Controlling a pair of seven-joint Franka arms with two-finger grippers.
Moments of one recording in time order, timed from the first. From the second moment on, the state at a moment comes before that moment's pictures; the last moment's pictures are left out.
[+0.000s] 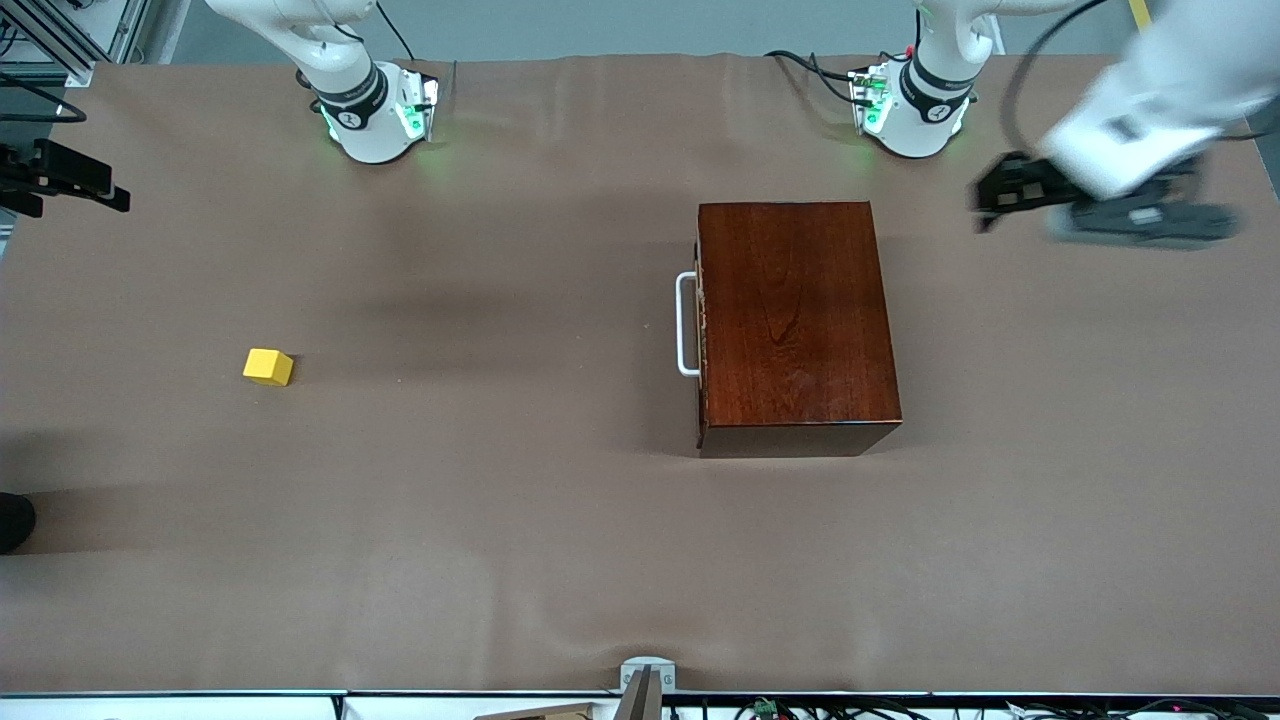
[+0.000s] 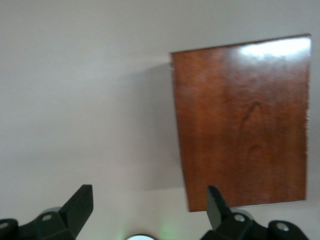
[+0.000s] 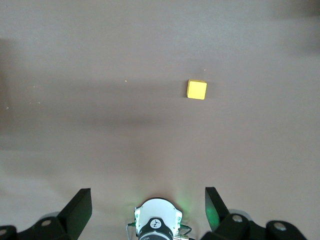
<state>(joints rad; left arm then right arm) -0.06 0.01 -0.30 -1.56 0.02 1.50 -0.23 -0.04 0.03 -0.05 -1.40 0.05 1.23 -0.11</state>
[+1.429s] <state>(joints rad) -0.93 0.78 0.04 -1.10 0.21 1.70 -0.97 -0.04 0.04 -0.05 -1.40 0.05 1.23 -0.11</state>
